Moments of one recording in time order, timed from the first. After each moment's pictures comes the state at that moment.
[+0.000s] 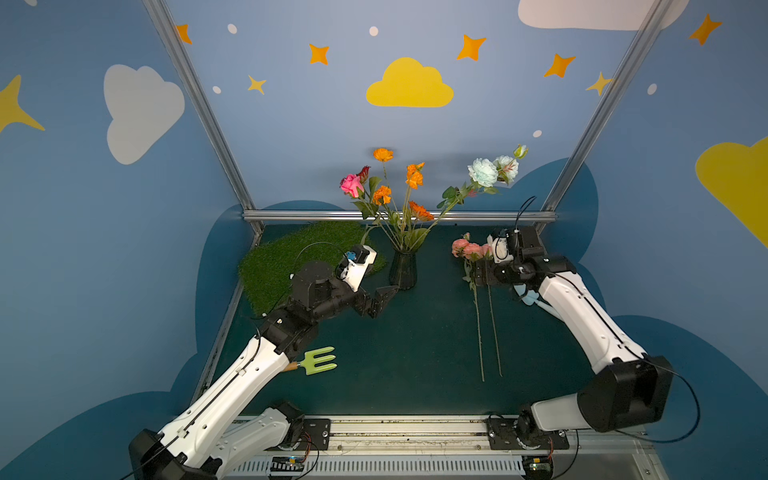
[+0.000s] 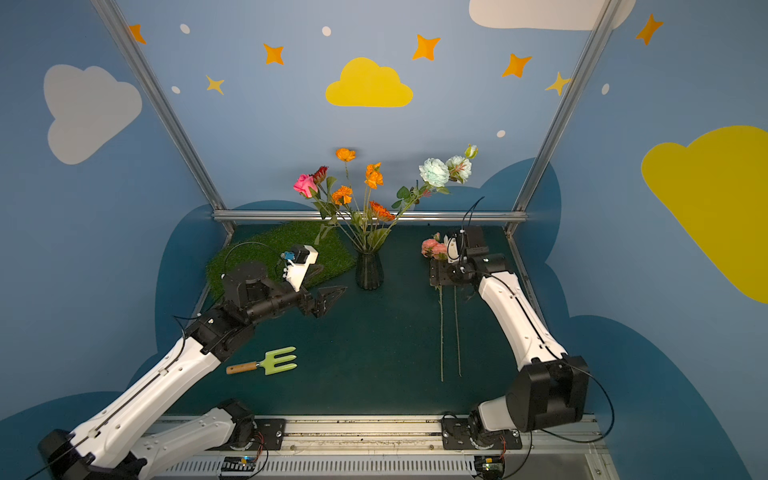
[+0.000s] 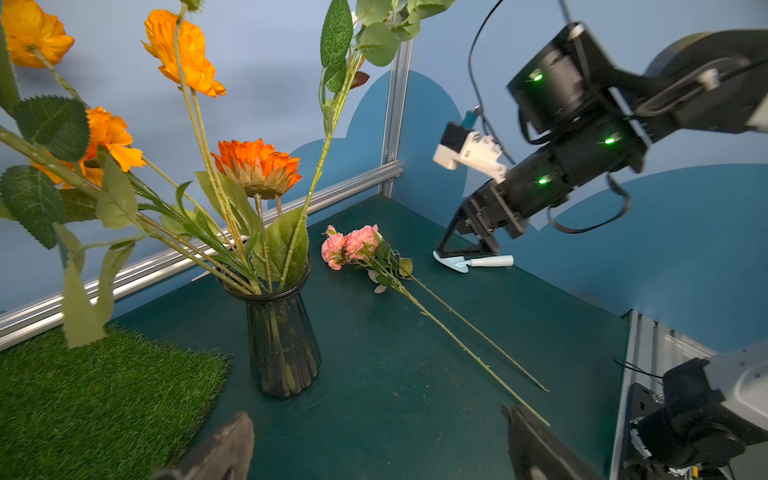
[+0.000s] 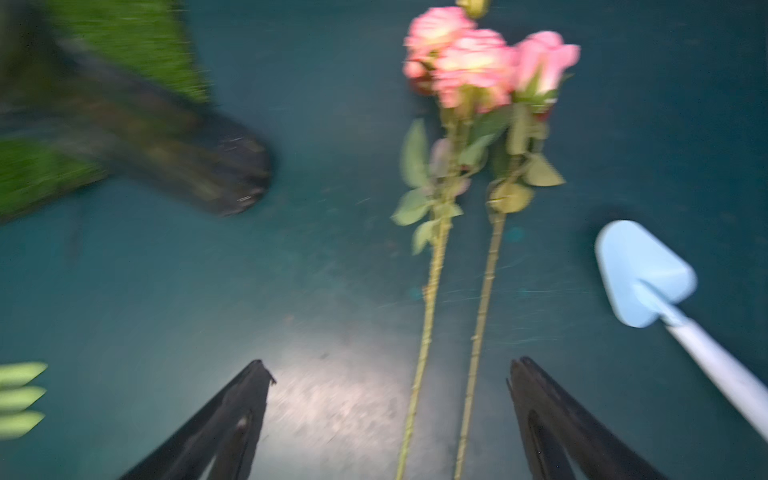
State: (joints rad) left arm -0.54 1.00 0.98 -0.25 0.30 -0.03; right arm 0.24 1.37 1.29 -0.83 -0.17 0.10
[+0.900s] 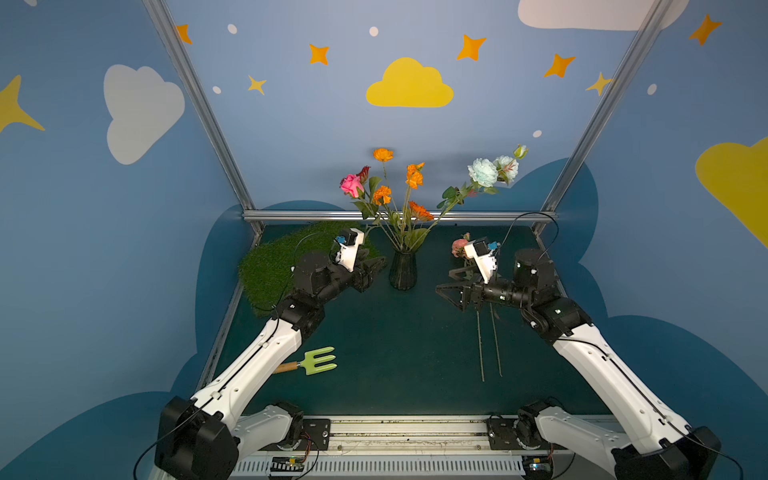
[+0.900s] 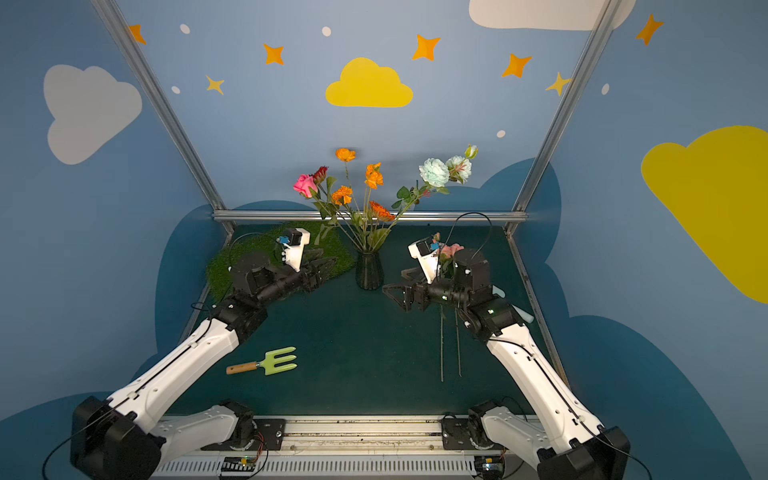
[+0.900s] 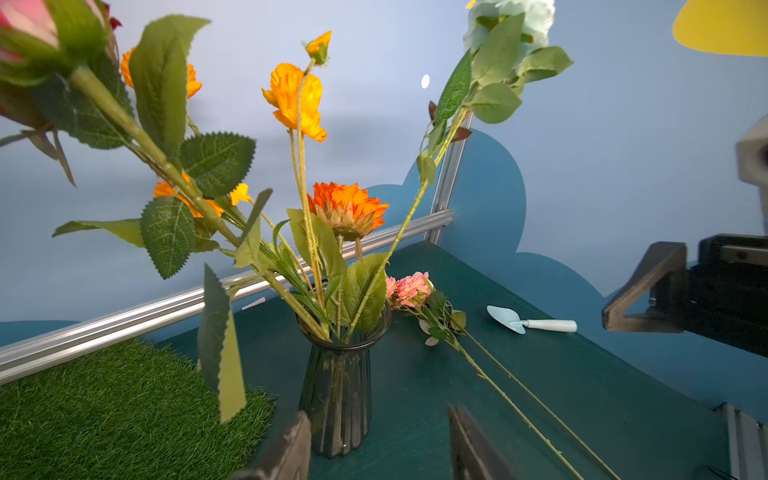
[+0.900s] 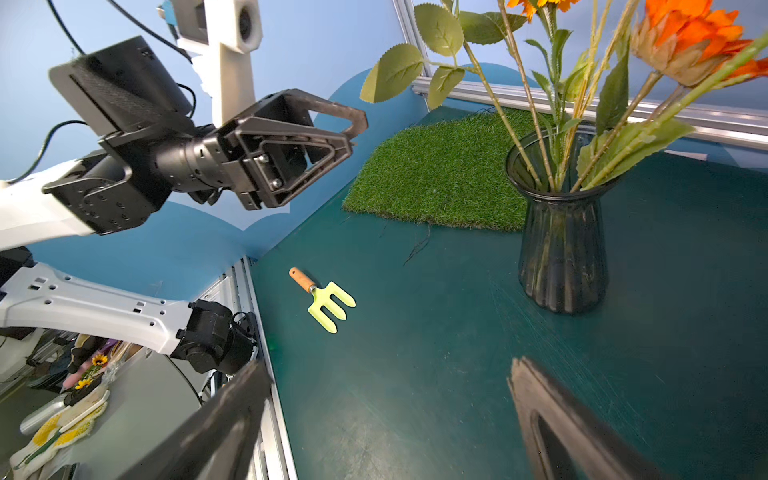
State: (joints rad) left arm -0.40 1.19 0.91 0.14 0.32 -0.12; right arm 0.45 1.07 1.02 -0.33 -0.71 0.16
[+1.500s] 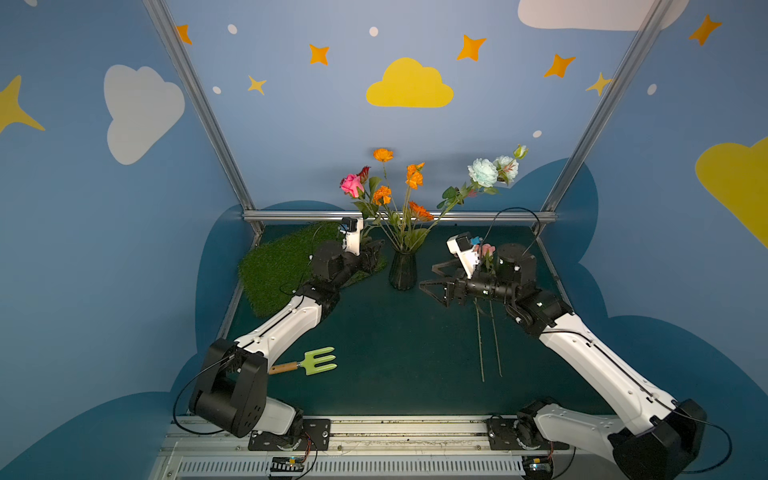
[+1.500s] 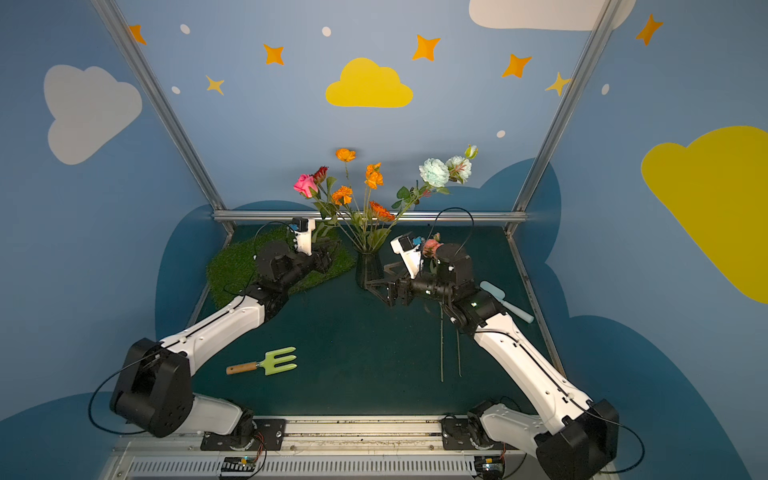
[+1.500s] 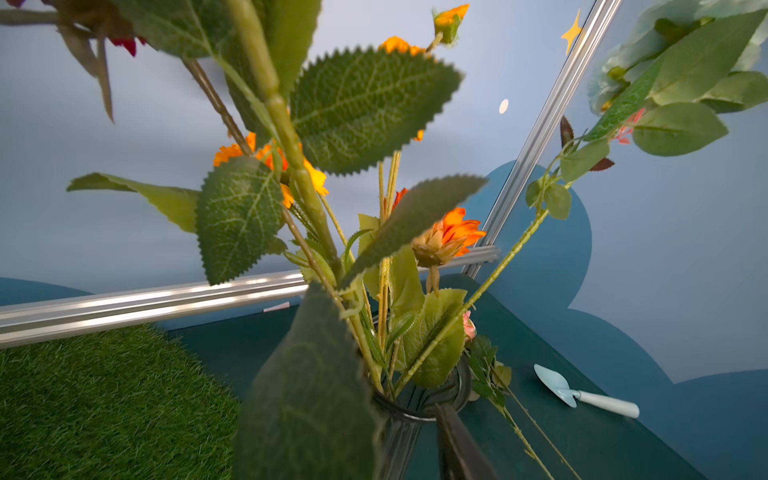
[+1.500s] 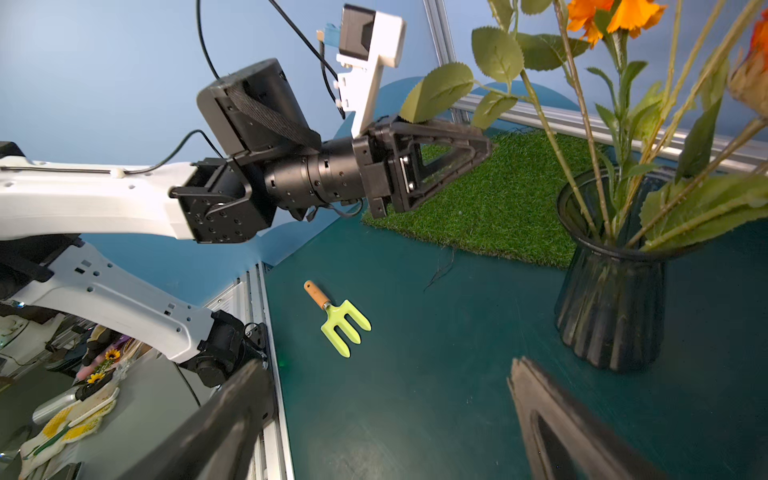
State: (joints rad) left arm -0.37 1.46 0.96 0.41 0.21 -0.27; right arm 0.56 1.16 1.08 -0.21 -0.67 0.19
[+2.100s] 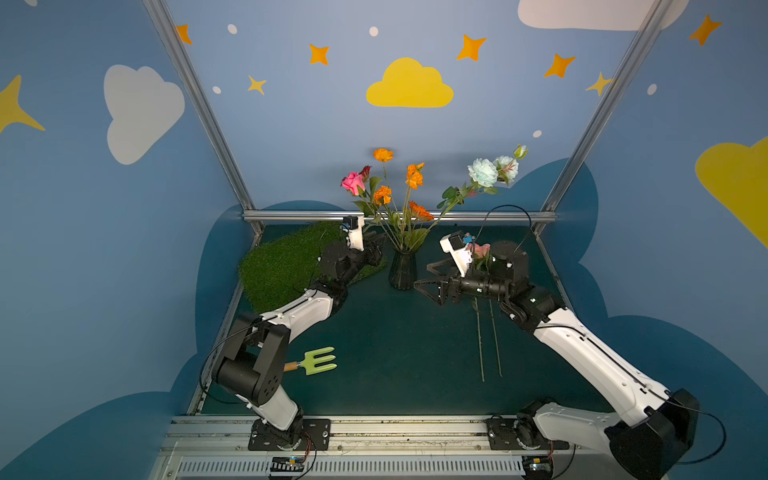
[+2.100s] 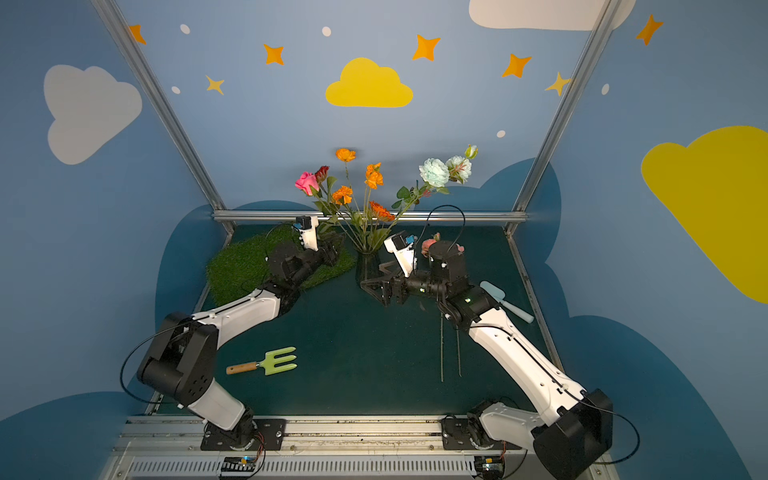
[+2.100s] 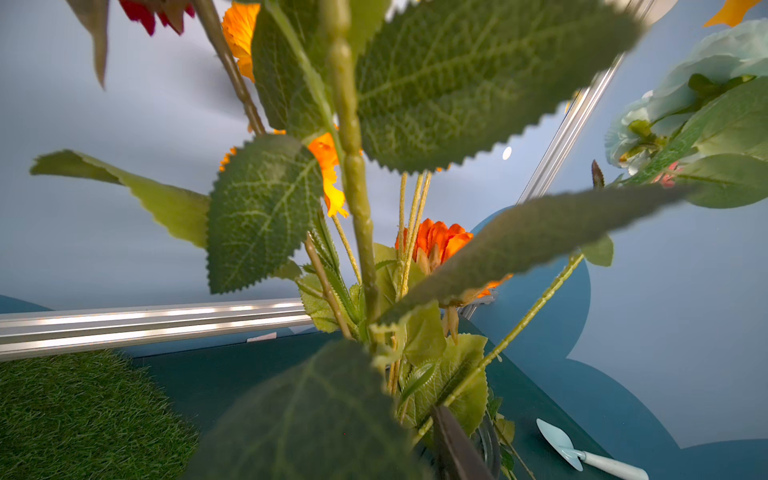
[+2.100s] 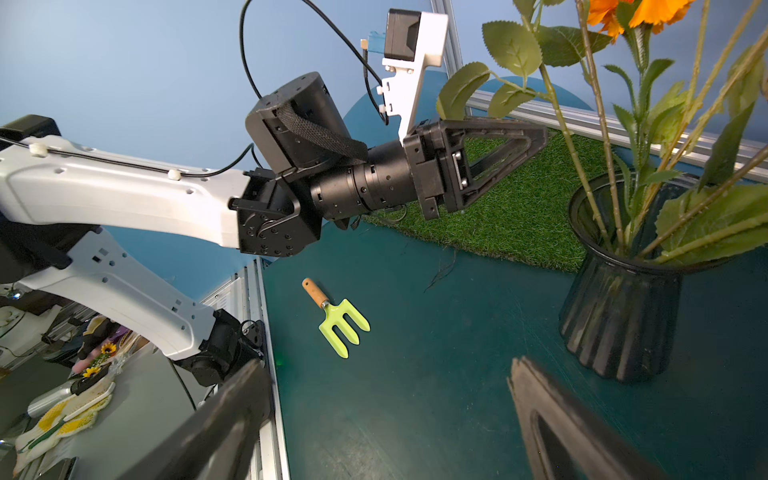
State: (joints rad) left arm -0.38 1.63 0.97 0.70 0.19 -0.37; right arm 0.59 1.20 1.10 -0.22 -0.65 0.18
